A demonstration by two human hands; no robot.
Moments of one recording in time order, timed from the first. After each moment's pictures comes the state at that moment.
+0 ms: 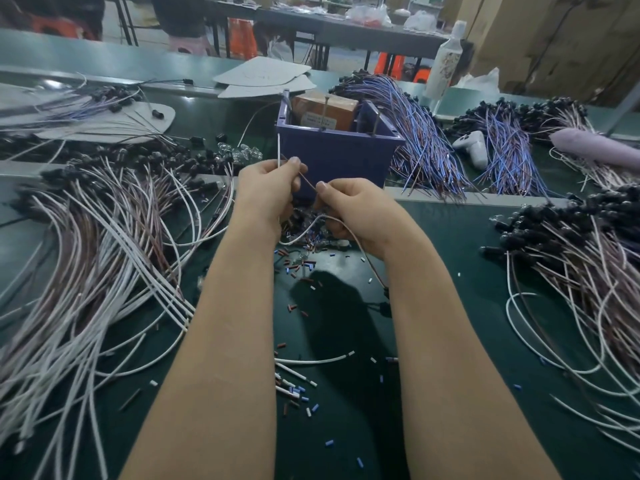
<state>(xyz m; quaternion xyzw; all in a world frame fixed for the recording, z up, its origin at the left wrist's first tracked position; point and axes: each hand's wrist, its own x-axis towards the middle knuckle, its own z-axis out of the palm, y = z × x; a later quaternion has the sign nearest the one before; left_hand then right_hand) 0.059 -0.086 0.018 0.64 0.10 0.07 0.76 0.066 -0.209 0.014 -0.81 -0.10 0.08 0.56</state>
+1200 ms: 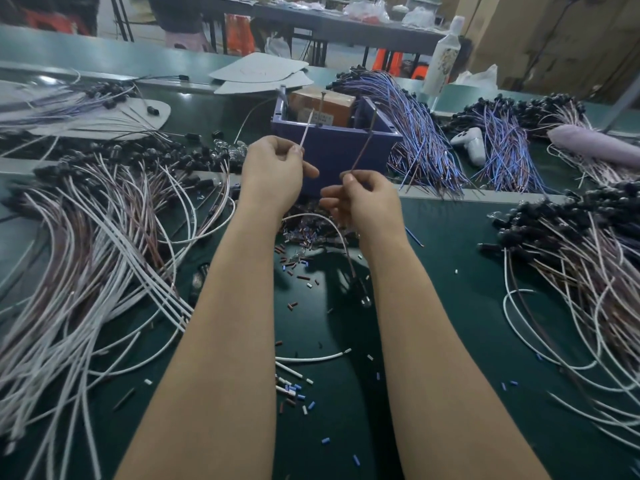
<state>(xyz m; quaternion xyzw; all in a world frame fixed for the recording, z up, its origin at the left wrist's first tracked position) 0.067 -0.092 0.027 0.74 0.05 0.14 0.65 0.066 -0.207 0.008 -0.67 0.04 -0.04 0.74</state>
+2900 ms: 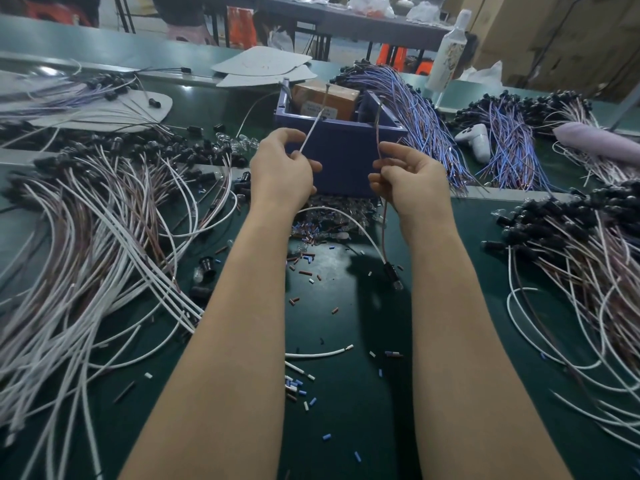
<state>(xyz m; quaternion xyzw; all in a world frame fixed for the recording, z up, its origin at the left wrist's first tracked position) 0.071 -0.097 0.019 0.75 0.07 0.17 0.63 0.079 -0.243 0.017 -0.70 0.03 -0.13 0.70</state>
